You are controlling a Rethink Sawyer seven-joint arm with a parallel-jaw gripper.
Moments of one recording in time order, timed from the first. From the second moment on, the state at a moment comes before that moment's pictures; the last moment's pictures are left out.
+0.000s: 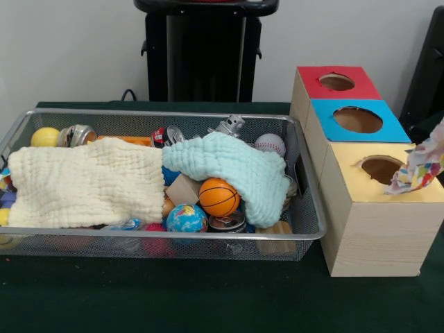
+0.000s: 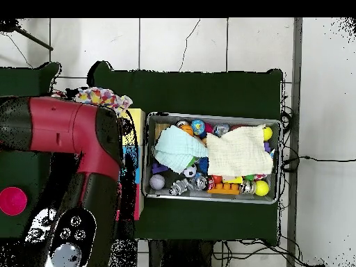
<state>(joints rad) 0.39 -0.54 -0.50 1.15 0.48 0.92 2.39</state>
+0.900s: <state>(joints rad) 0.39 -0.60 -0.48 1.25 0.46 0.88 2.39</state>
